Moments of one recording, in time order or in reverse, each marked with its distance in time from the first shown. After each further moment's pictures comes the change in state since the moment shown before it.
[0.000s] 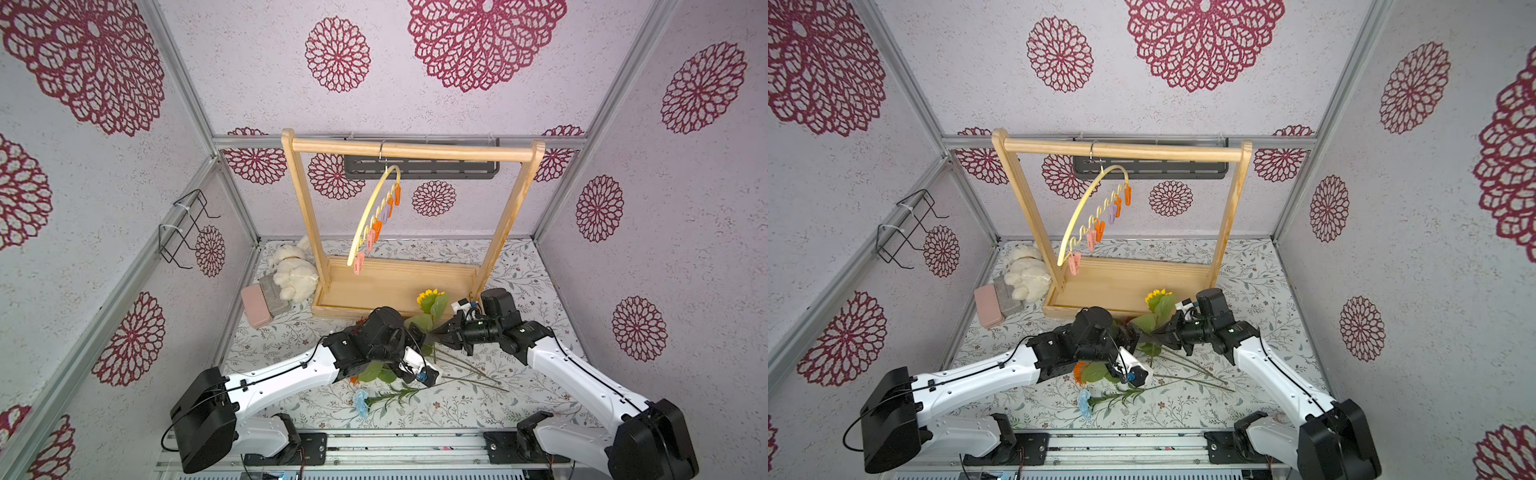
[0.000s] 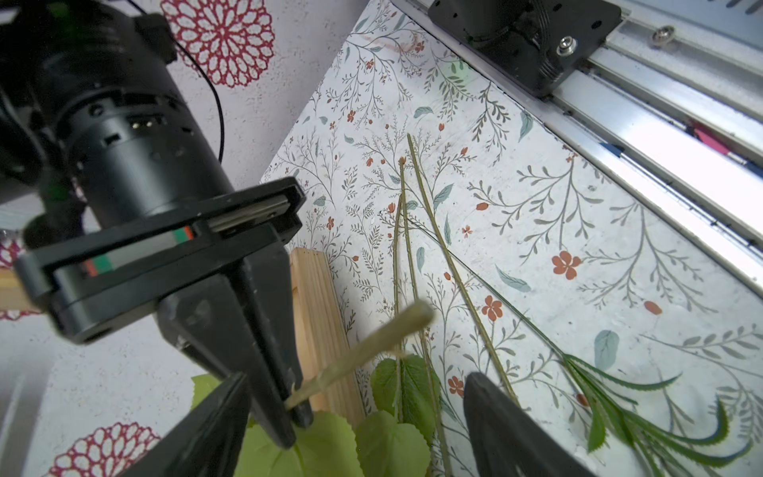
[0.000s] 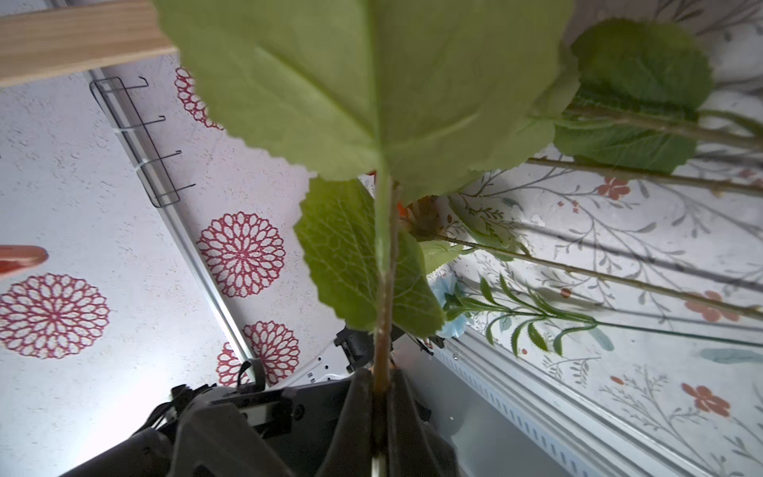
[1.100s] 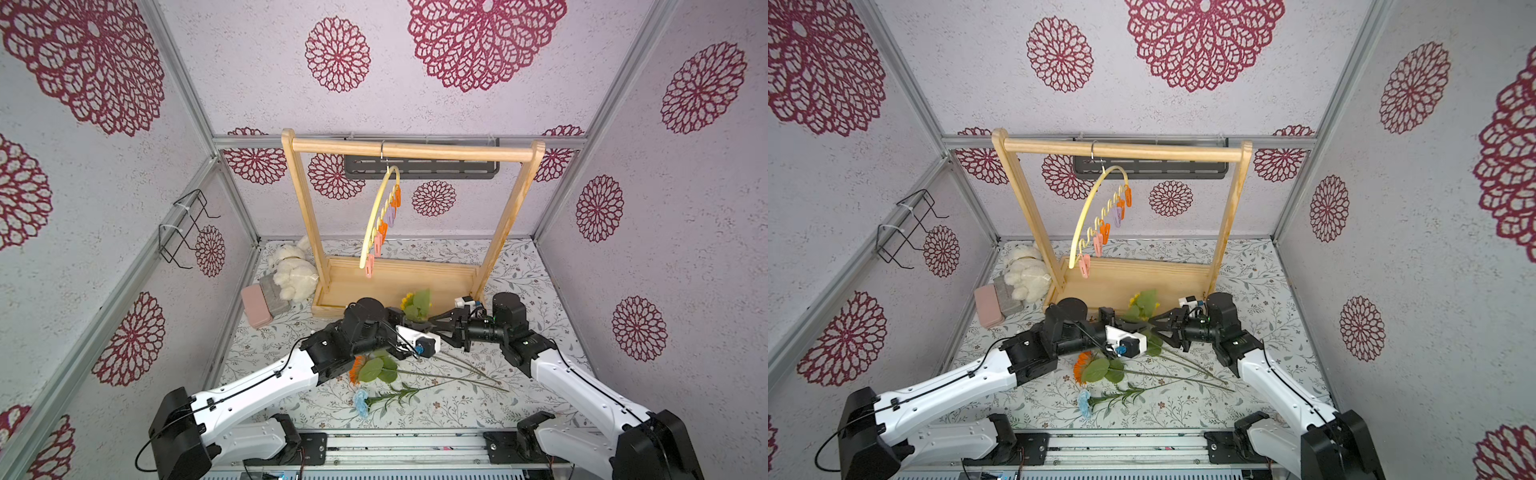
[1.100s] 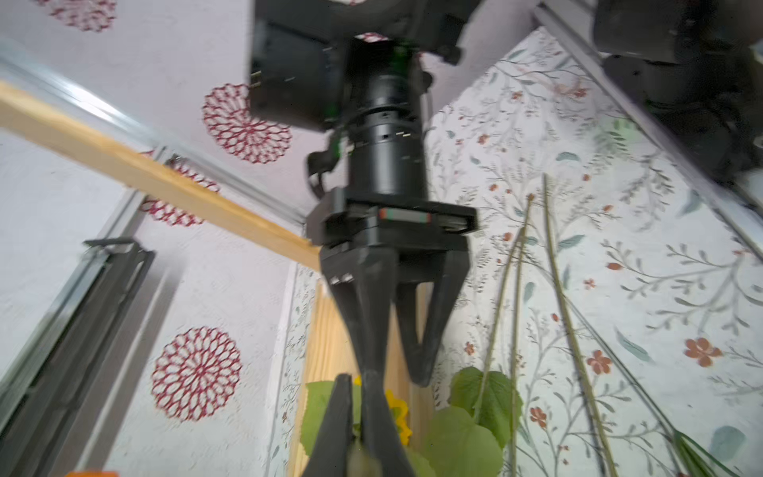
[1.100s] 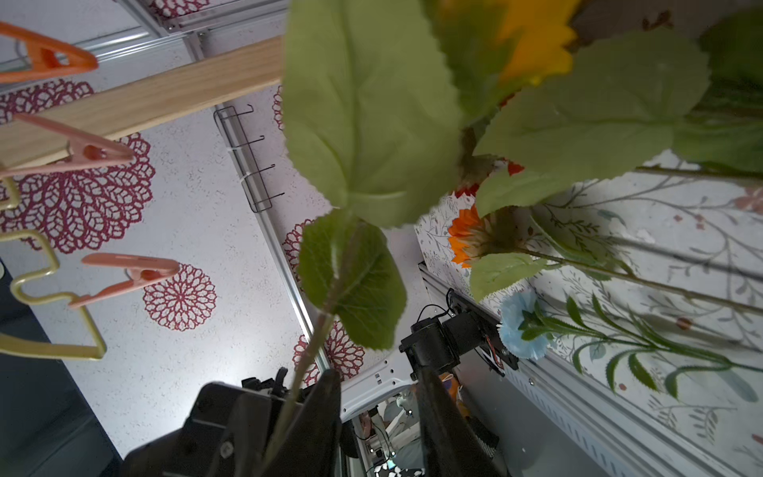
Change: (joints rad) left arm 0.070 -0.175 0.047 0.098 -0.147 -0.307; right arm -0.041 -0.092 -0.159 0.434 -0.027 0.269
